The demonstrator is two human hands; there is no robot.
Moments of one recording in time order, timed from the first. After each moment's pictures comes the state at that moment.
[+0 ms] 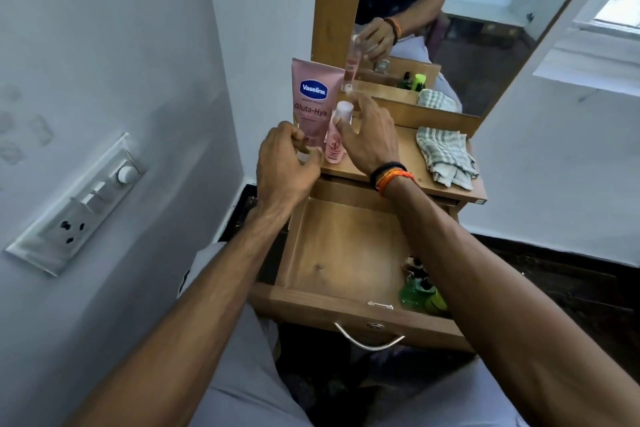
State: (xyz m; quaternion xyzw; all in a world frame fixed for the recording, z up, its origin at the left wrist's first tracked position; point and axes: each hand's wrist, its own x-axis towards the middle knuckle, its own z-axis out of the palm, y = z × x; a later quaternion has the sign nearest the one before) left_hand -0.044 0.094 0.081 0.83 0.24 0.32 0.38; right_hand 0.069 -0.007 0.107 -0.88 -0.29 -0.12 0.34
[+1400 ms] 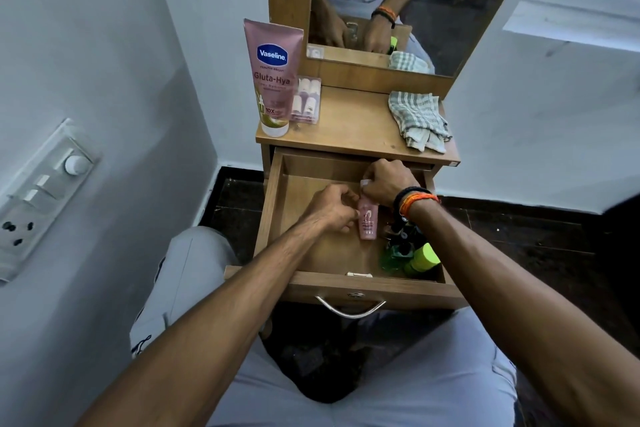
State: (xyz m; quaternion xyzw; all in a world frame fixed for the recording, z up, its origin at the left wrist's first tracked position) left_hand -0.023 -0.006 0.000 0.79 0.19 -0.11 0.57; right_hand 0.068 -0.116 0.040 -0.97 -0.17 0.15 0.13
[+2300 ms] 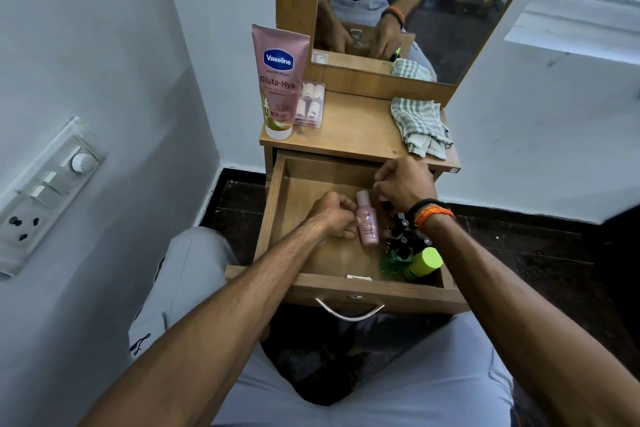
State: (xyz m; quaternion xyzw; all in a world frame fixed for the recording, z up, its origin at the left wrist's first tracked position) left_hand -0.019 -0.006 -0.018 0.72 0.23 -0.13 0.65; right_hand 0.059 -0.138 0.048 -0.96 -0.13 0.05 0.24
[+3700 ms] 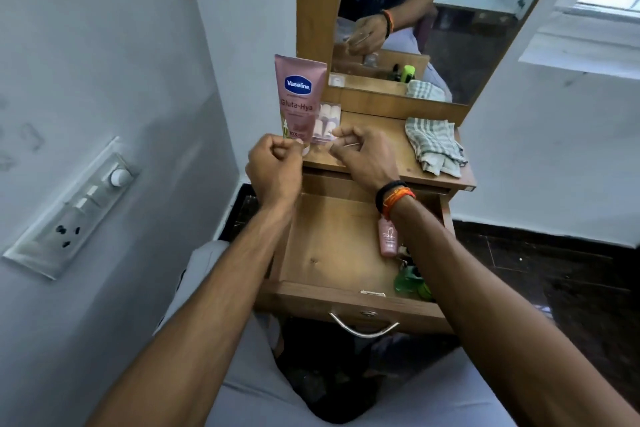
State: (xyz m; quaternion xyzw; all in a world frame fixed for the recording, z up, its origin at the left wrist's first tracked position) left_hand -0.047 0.069 0.085 0.66 0.35 0.35 0.57; right_hand 0.041 -0.043 0.097 -0.84 -0.24 0.03 0.49
